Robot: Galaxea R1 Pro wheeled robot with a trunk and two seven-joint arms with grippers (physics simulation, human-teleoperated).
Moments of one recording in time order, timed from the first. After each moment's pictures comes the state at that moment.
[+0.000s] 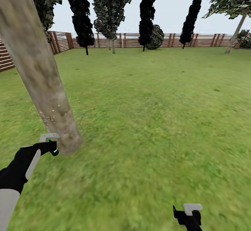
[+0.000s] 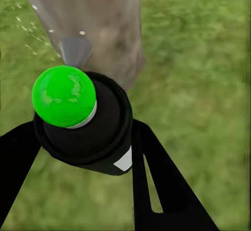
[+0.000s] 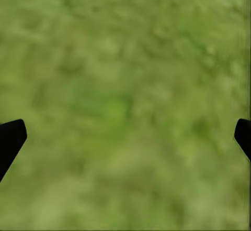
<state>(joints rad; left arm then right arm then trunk) -0.67 0.33 0.10 -1.02 0.14 0.64 -0.05 -0.46 -0.08 -0.28 -0.11 0.32 -0.44 -0.10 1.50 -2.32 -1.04</state>
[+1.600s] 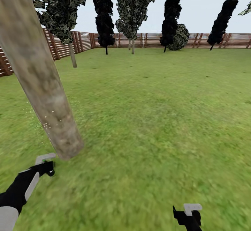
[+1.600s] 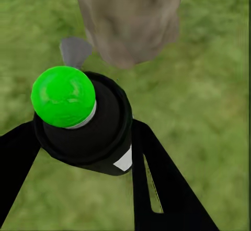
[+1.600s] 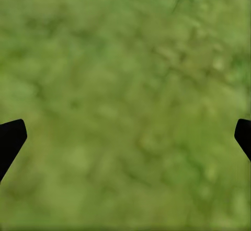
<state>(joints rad) -0.57 0.30 0.20 -0.78 0.16 0.39 -0.01 -0.45 -0.08 -0.28 -0.11 0.32 -0.44 -0.10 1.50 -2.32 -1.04</state>
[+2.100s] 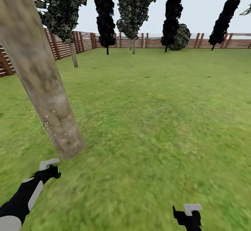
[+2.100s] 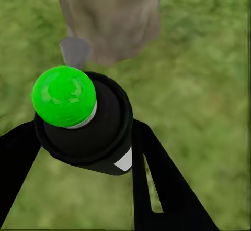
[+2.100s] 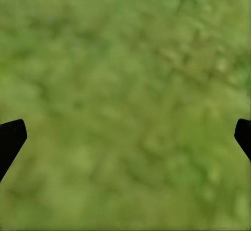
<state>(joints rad) -0.51 0.25 0.22 -0.76 0.16 0.26 -0.06 -0.45 -0.08 -0.28 -0.10 0.32 -0.44 -0.10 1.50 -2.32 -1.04</state>
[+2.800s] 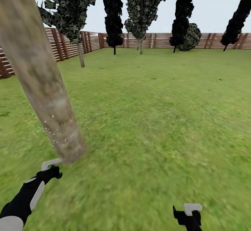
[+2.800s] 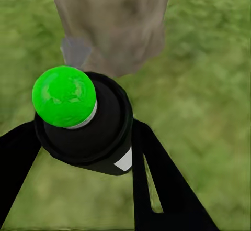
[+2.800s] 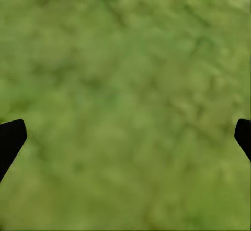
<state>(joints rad) -0.51 0.24 0.22 -0.76 0.16 0.25 -0.05 -0.45 -0.08 -0.28 -0.11 0.32 -0.44 -0.10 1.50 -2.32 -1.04</state>
